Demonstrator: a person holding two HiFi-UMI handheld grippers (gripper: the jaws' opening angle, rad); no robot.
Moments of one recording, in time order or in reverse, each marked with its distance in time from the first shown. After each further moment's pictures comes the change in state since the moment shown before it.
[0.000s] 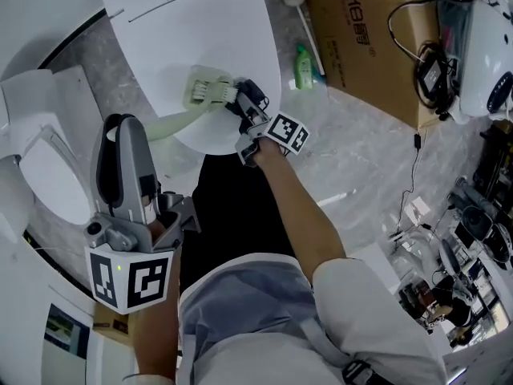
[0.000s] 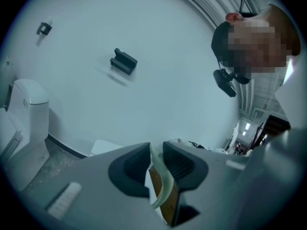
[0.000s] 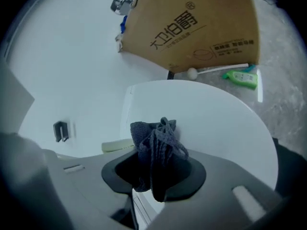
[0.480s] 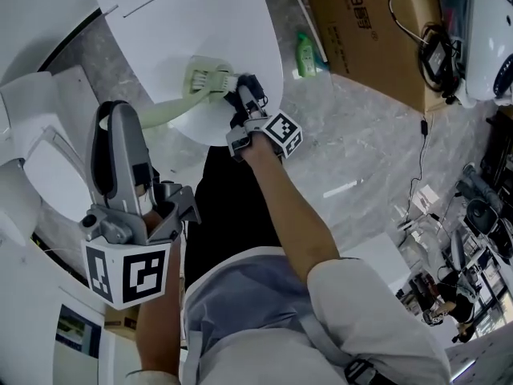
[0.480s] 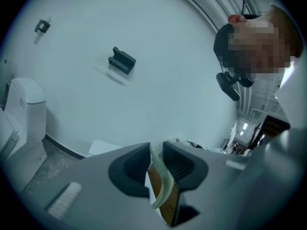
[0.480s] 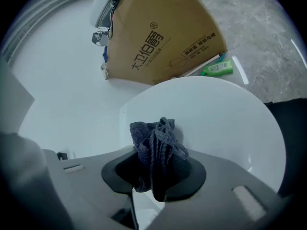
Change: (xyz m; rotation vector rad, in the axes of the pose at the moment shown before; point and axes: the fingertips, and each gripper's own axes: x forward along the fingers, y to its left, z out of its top) left arm 0.005 -0.004 -0.002 0.004 0.005 -0.028; right arm -0.012 -0.011 -0.008 0.280 -0.238 0.008
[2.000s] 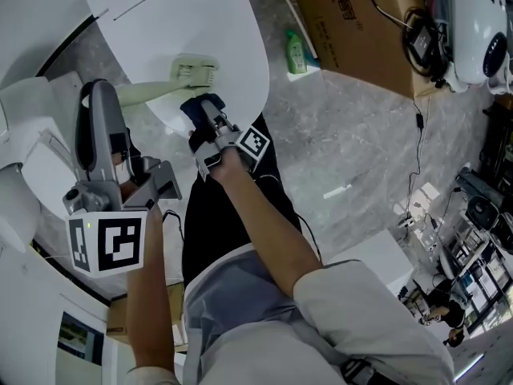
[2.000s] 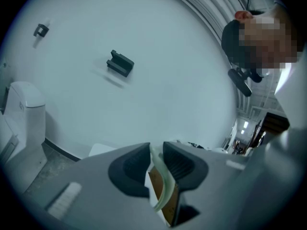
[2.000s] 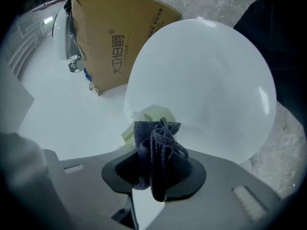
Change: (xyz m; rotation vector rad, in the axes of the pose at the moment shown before) left arm -0.001 -0.003 0.001 0.031 -0.031 0.007; right arm -0.029 0.021 -0.092 0.472 0.087 0.138
